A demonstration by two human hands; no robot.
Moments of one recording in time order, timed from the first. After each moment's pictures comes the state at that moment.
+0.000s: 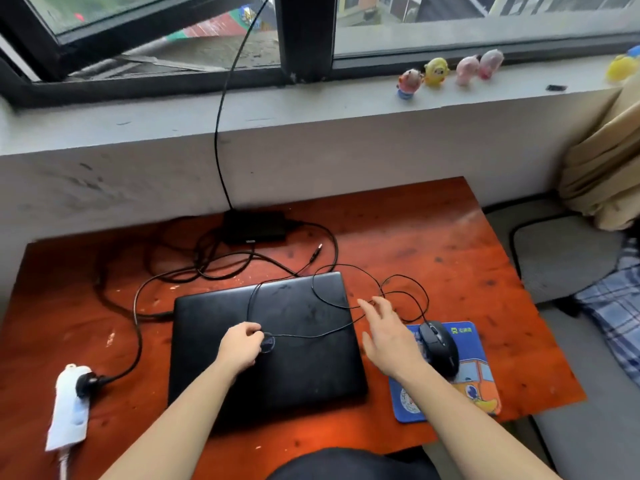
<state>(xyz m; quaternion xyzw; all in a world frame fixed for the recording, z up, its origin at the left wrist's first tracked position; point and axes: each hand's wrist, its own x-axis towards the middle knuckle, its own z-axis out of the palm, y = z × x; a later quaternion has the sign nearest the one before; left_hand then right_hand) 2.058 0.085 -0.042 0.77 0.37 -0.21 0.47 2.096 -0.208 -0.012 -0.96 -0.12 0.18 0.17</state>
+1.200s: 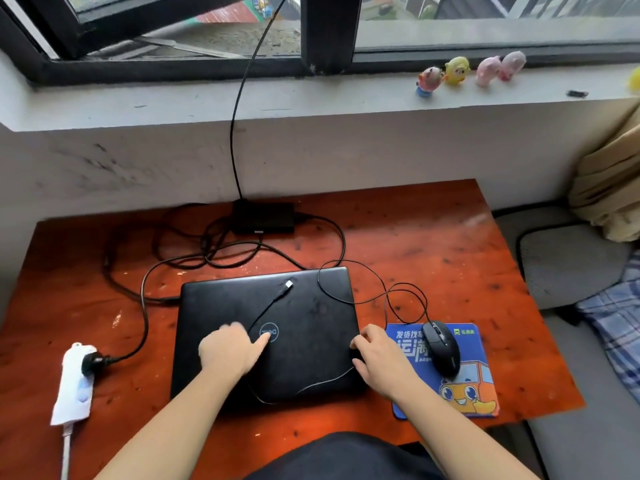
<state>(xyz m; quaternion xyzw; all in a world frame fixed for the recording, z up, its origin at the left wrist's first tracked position) 2.034 0.094 -0.035 0.94 0.23 -0.25 -0.02 2.063 -0.205 -0.036 -0.94 -0.22 0.22 0.12</state>
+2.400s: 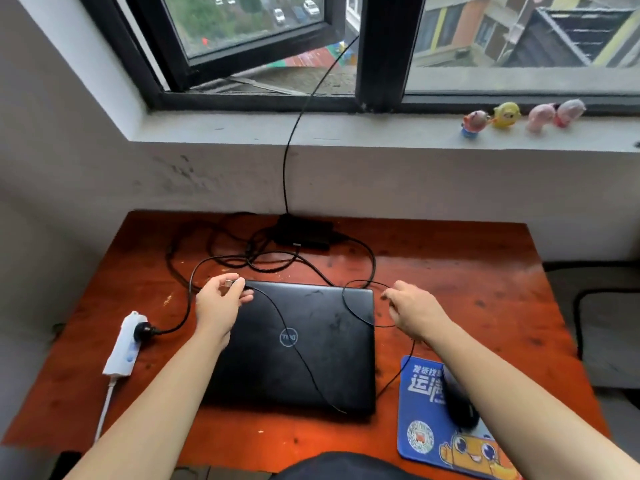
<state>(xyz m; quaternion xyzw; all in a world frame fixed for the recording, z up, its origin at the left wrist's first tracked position) 2.049 0.129 0.030 0.64 0.43 0.18 0.61 2.202 -0.205 0.023 -0.93 -0.33 0.17 0.04</state>
